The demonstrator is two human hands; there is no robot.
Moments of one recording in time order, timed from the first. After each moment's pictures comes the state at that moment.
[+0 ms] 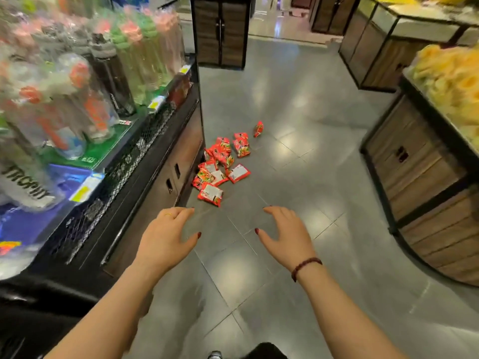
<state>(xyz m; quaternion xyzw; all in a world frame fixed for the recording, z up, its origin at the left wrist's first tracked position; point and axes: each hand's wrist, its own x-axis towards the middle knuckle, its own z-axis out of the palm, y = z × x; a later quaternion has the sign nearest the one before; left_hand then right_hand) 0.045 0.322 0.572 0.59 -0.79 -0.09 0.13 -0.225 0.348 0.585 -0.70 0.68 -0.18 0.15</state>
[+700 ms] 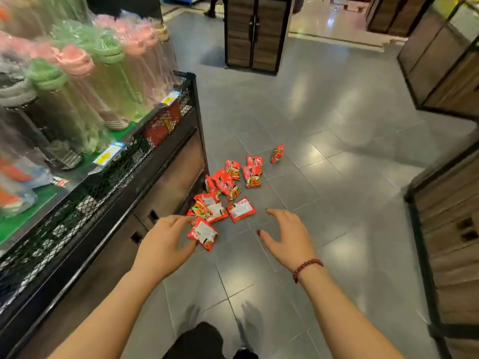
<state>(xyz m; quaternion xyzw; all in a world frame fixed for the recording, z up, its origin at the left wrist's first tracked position) -0.110 -0.019 0.560 0.67 -0.72 -0.12 0.13 -0.389 -0.057 0.569 -0.74 0.62 -0.16 0.21</state>
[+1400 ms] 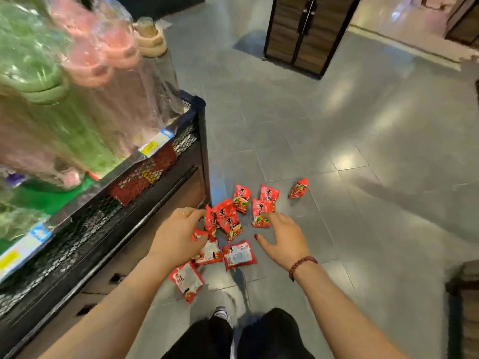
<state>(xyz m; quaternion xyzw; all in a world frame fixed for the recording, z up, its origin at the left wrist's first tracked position) -0.099 -0.408 0.515 0.73 -0.65 -0.18 0.14 -0.346 -0.486 0.525 -0.81 0.53 -0.04 0.24</state>
